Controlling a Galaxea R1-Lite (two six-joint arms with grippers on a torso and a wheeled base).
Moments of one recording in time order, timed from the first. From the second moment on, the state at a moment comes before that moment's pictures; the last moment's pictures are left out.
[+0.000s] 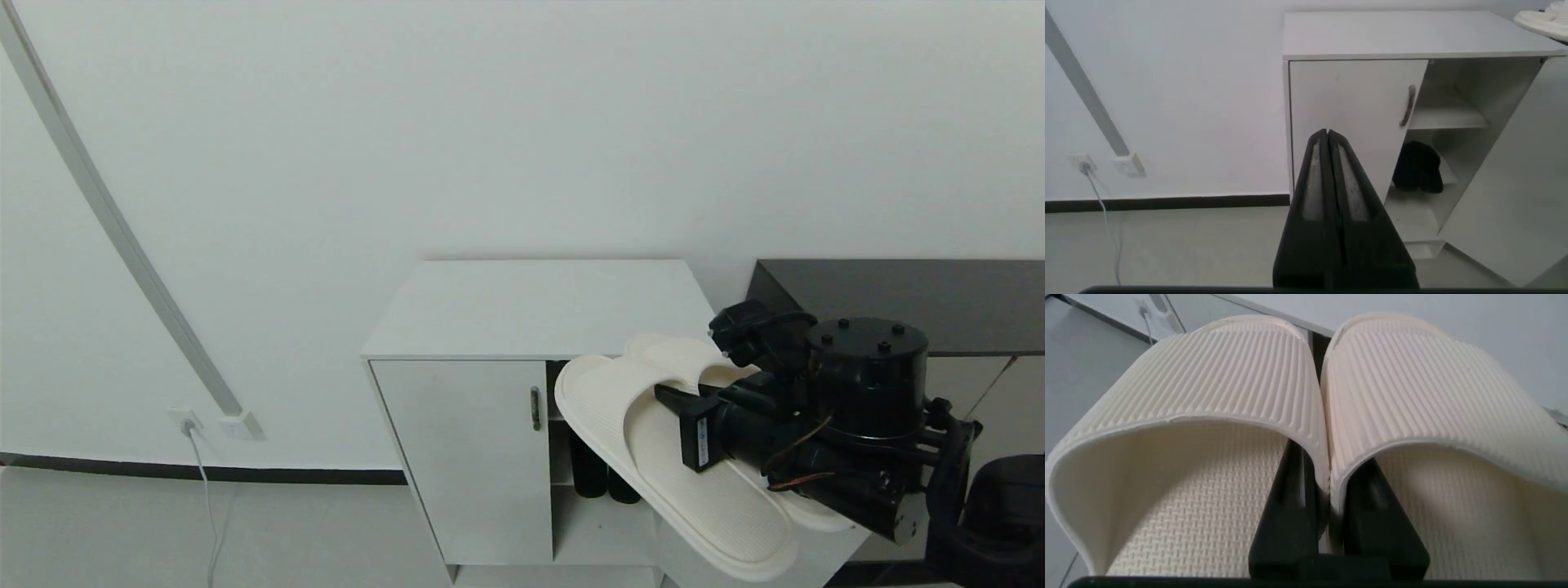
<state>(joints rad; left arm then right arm) 0.00 0.00 0.00 0.00 -0.01 0.00 0.71 1.70 -0.66 -0.80 -0.16 0.08</state>
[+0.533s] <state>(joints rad) 0.00 0.00 0.00 0.00 -0.01 0.00 0.72 1.71 -0.65 -0.80 -0.16 0.08</state>
